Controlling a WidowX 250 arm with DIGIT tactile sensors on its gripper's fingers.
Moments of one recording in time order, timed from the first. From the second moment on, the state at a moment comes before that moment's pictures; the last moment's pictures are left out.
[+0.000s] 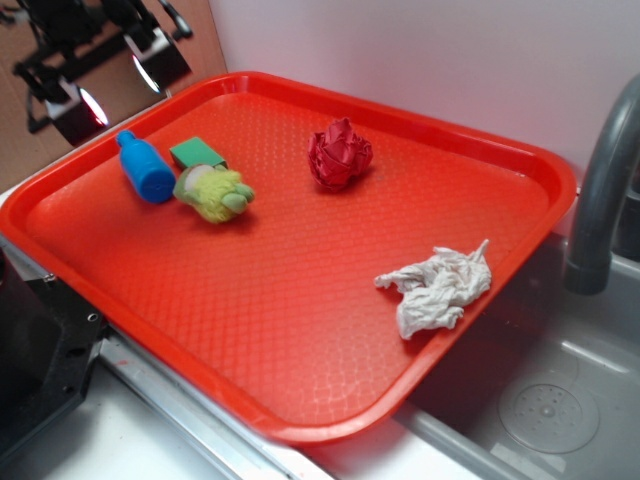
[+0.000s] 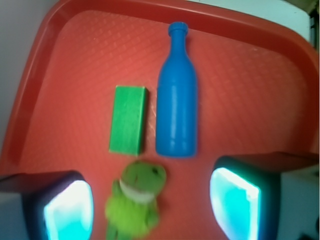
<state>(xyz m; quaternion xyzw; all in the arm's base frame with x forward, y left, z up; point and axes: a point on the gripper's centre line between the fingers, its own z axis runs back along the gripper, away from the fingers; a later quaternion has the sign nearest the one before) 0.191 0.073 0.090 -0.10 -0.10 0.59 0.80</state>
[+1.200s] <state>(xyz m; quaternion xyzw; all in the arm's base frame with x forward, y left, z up) 0.209 0.095 0.022 0.00 -0.14 0.60 0.78</state>
